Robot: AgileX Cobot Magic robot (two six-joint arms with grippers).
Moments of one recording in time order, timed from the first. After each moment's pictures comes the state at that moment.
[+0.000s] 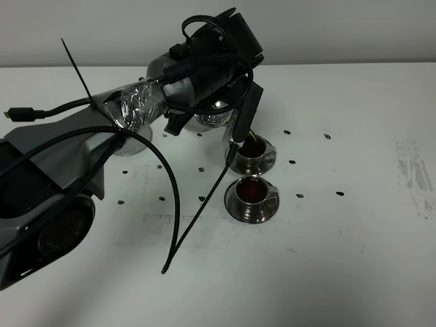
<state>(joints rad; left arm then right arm) -0.71 2.35 -2.14 0.70 1.19 1.07 -0.05 0.06 -0.52 0.04 1.11 -0.07</state>
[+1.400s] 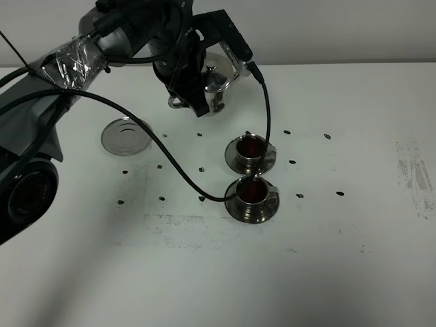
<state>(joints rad) -0.51 2.34 -2.25 0.16 1.17 0.56 -0.05 0.06 -0.52 0.04 1.11 -0.07</state>
